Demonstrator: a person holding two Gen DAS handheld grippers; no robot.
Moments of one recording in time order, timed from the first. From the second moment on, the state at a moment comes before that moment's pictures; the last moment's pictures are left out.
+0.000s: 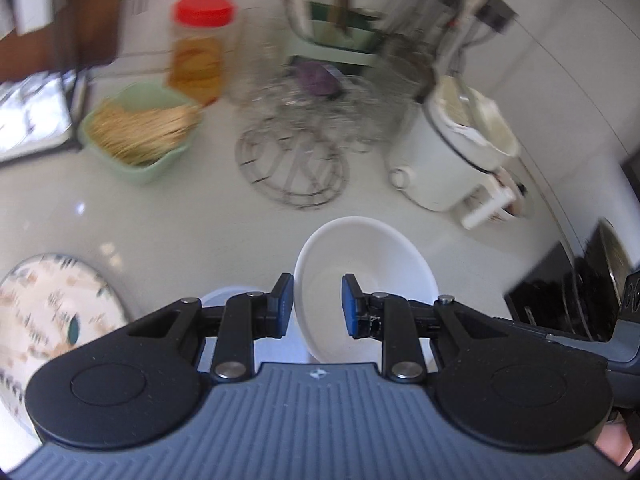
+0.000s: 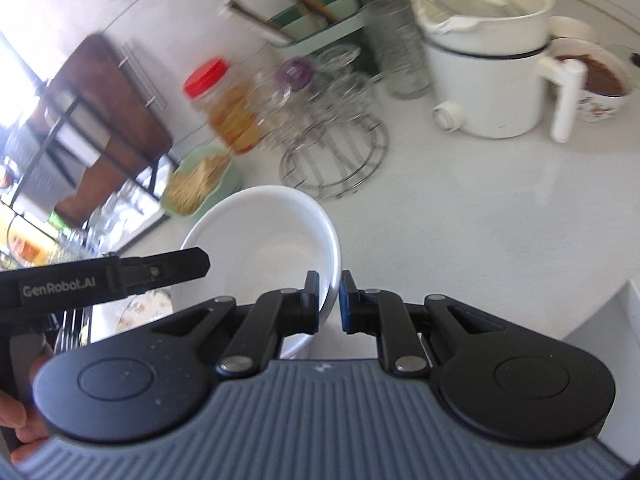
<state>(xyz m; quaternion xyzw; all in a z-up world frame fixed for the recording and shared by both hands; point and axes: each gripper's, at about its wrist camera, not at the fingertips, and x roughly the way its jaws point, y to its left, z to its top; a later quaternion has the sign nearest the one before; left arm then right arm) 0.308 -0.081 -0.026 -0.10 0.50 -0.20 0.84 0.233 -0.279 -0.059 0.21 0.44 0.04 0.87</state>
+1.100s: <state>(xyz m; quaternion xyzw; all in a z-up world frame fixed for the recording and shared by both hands) 0.263 0.004 -0.107 -0.23 0.54 -0.08 0.81 0.268 -0.214 -0.104 0.09 0.50 0.15 0.85</state>
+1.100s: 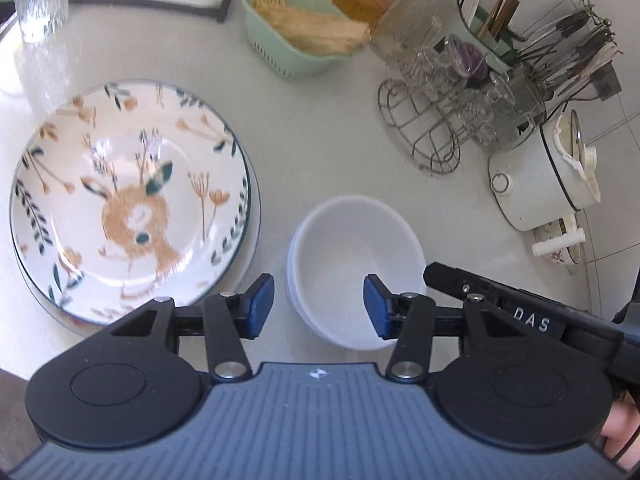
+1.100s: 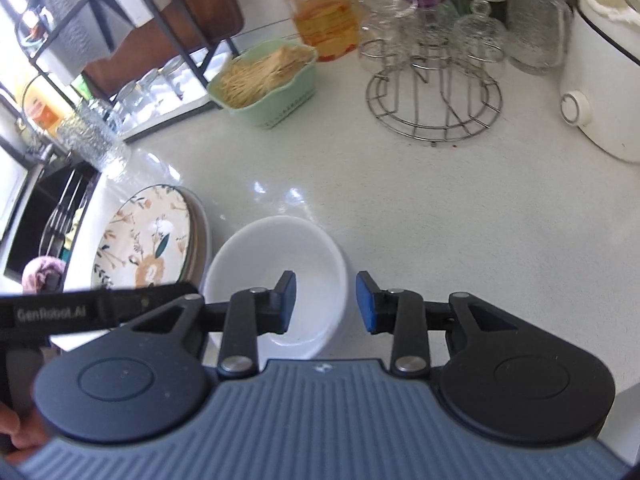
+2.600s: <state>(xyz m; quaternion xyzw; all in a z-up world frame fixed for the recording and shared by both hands) 0.252 -0.024 -0.114 -0.31 0.53 -0.08 0.79 0.268 -0.249 -0.129 0.20 0.51 0.15 0.82</state>
